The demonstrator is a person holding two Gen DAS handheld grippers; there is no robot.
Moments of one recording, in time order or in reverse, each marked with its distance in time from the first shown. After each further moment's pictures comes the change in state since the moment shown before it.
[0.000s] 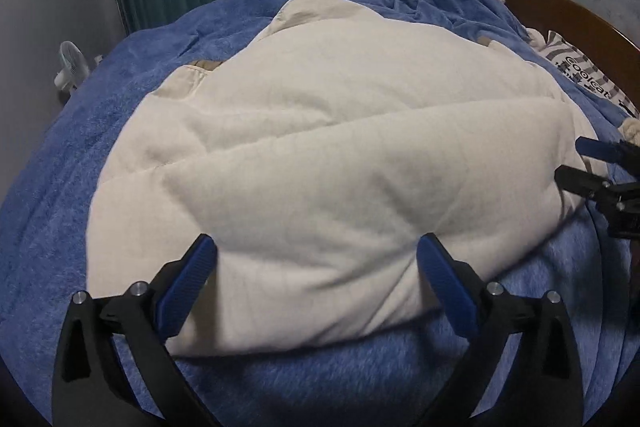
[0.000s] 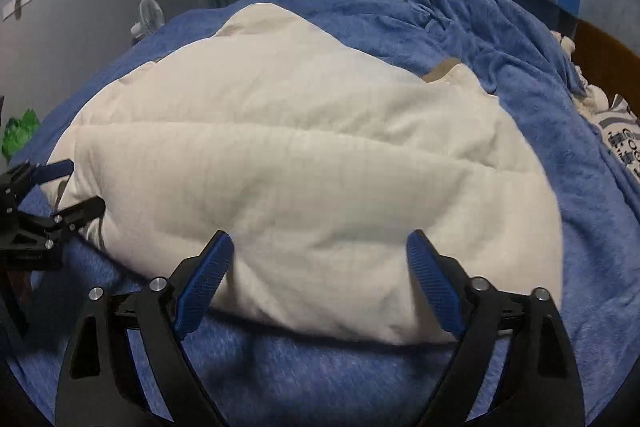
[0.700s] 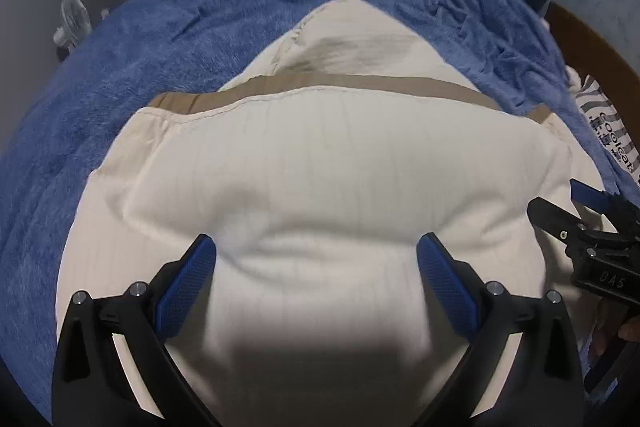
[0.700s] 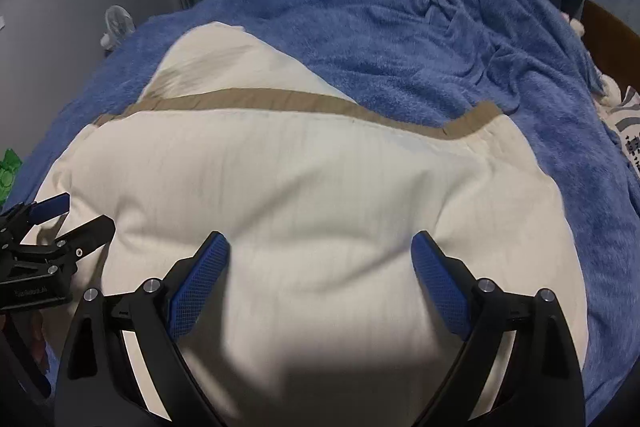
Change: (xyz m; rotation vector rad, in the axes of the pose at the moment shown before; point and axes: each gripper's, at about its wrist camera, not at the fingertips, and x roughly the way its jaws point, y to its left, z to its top) left arm 0.084 0.027 0.115 -0.168 0.145 -0.018; right arm 0.093 -0.022 0.111 0.091 0.110 -0.017
